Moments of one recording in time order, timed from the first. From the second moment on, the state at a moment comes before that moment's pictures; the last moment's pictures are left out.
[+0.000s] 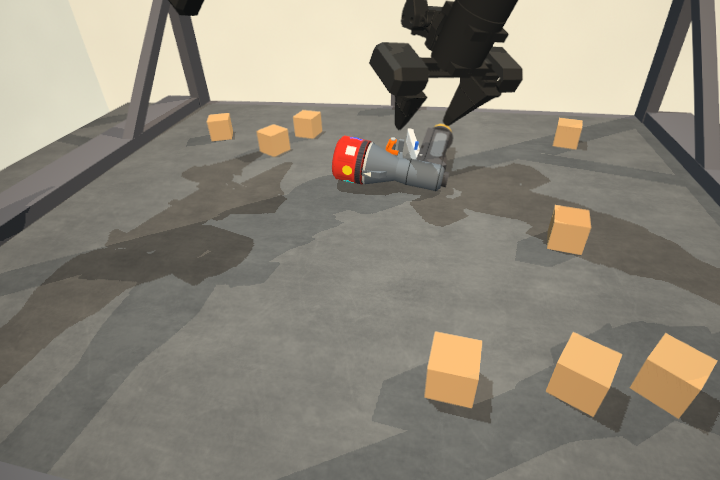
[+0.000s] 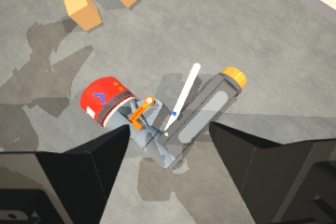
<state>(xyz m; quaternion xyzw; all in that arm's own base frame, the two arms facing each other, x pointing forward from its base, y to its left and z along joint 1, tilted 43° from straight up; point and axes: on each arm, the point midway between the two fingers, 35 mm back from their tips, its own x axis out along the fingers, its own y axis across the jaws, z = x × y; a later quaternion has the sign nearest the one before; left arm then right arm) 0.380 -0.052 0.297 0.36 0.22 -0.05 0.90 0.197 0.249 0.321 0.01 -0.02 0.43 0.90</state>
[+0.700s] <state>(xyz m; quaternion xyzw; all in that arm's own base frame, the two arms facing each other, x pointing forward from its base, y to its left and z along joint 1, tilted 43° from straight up) 0.394 -0.099 0.270 0.64 0.35 -0.15 0.67 0.197 0.249 0.321 0.01 -0.02 0.43 0.90</state>
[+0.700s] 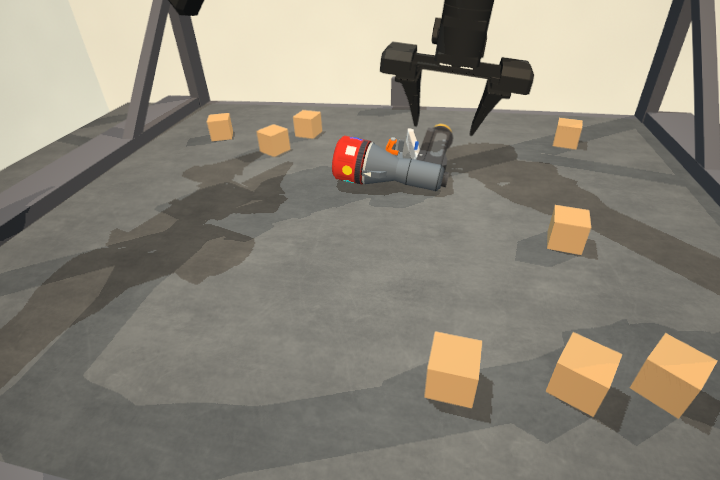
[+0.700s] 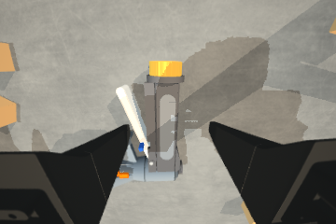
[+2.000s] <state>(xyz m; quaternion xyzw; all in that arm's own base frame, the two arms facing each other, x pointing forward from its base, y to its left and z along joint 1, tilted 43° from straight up) 0.406 -0.102 0.286 0.65 0.33 -0.15 0.67 0.197 0.249 0.321 0.01 -0.02 0.43 0.90</state>
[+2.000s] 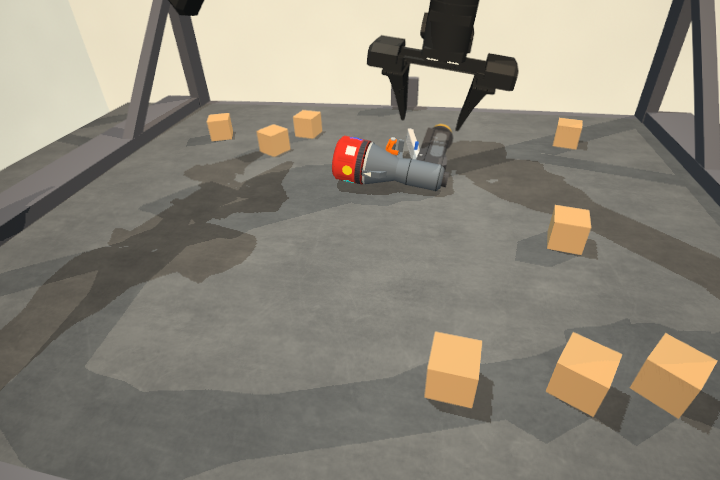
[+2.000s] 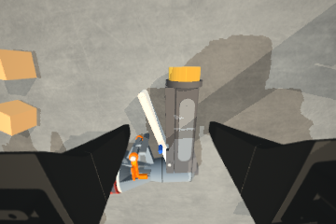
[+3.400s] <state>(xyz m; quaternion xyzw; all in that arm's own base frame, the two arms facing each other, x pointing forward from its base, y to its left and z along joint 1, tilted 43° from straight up) 0.435 -0.093 0.251 0.65 0.34 -0.16 0.66 0.197 0.249 0.321 0.01 -0.02 0.43 0.90</state>
